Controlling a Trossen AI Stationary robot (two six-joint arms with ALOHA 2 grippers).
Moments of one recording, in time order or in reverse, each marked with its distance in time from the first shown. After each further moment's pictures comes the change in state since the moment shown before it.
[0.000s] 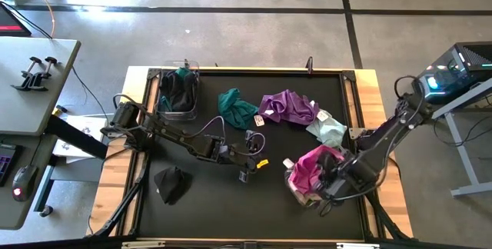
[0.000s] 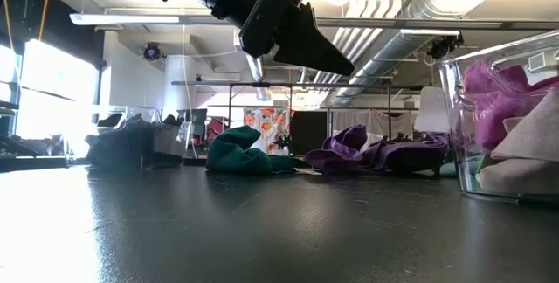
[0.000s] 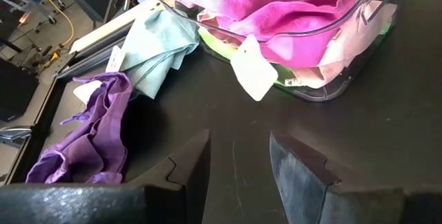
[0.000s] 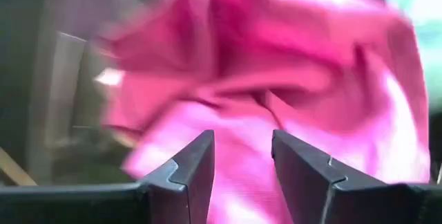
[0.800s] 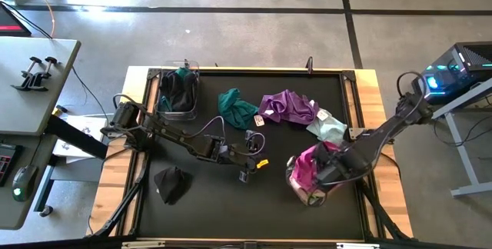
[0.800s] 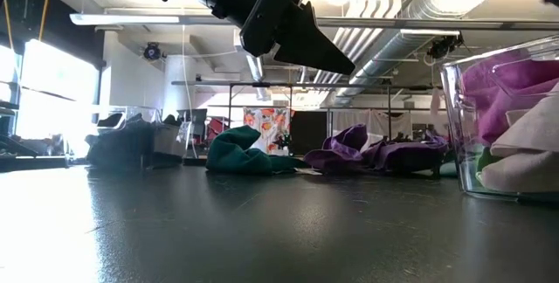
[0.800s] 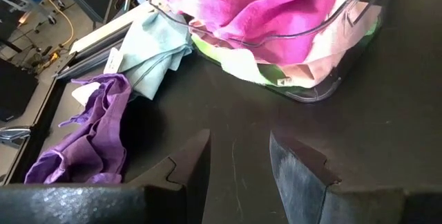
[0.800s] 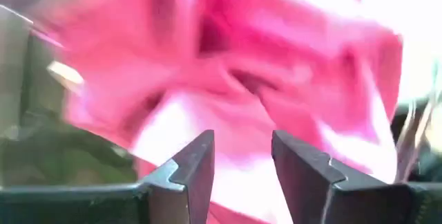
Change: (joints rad) left arm 0.000 0.000 0.000 0.004 0.001 -0.005; right arm -0.144 -0.001 0.032 -0.090 -0.113 -0.248
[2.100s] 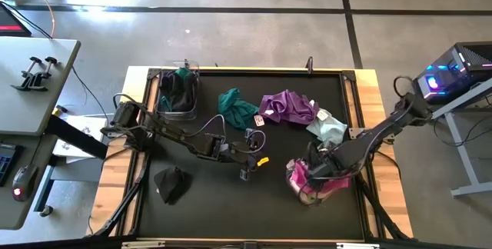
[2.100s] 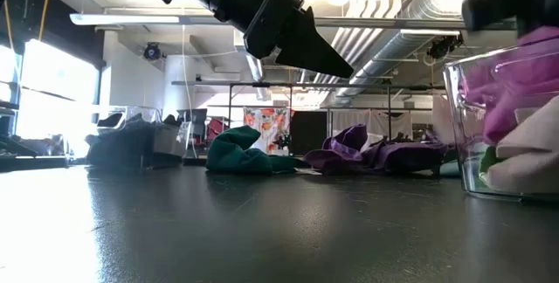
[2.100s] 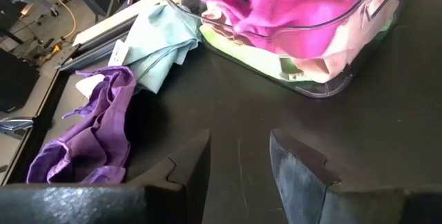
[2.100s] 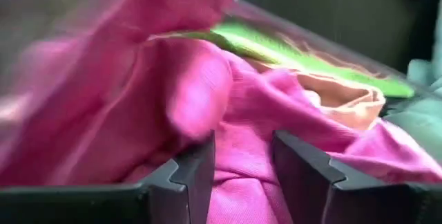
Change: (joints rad) left arm 0.014 0.000 0.000 -0.007 -0.001 -0.017; right arm -0.070 0.001 -0.227 0.308 0.004 -0.224
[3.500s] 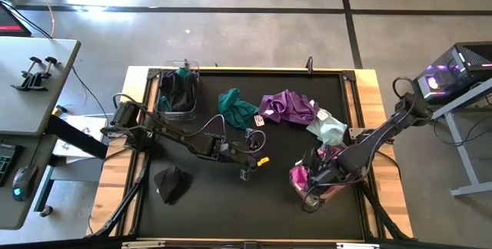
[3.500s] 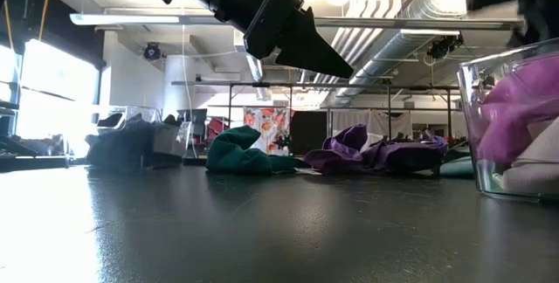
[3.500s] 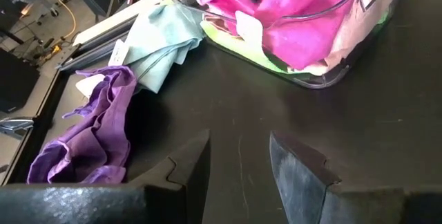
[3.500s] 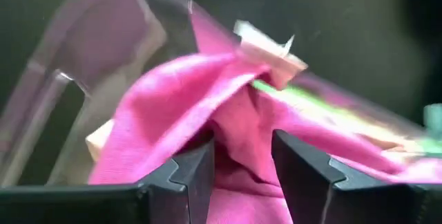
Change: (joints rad) left arm 0.003 0.000 0.000 -0.001 0.000 0.001; right arm 0.069 0.001 0.006 0.103 0.124 0.005
